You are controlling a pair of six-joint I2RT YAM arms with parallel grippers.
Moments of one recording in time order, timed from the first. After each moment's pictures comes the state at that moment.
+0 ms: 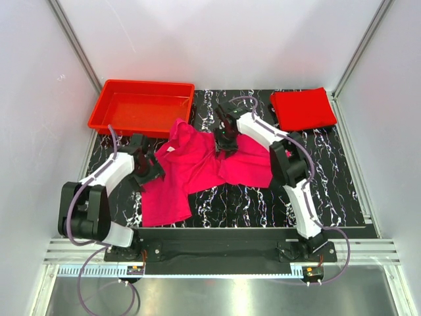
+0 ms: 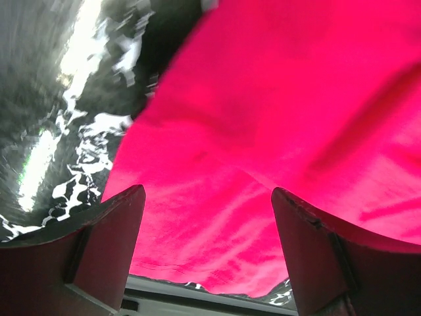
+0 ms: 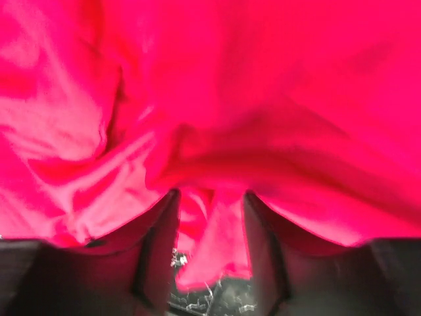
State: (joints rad) left arm -0.12 1.45 0.85 -0.77 -0.04 -0.74; right arm 0.56 2.32 1.97 -0.93 -0.18 0.46
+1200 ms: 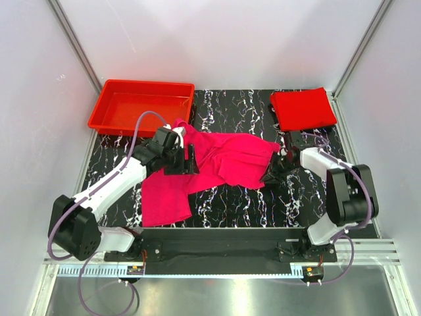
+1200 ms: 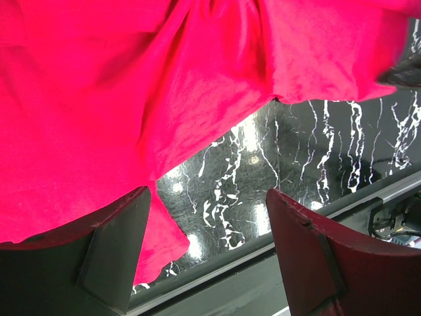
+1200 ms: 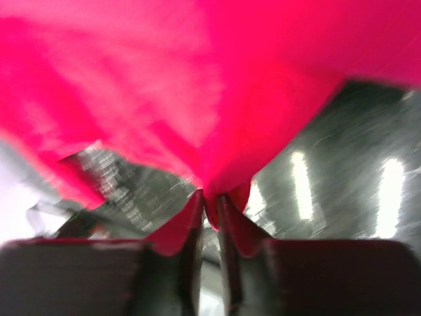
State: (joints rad) left arm -0.51 1.31 0.99 -0.61 0.19 -0.50; right arm 0.15 1.61 0.89 -0.54 -0.43 0.56
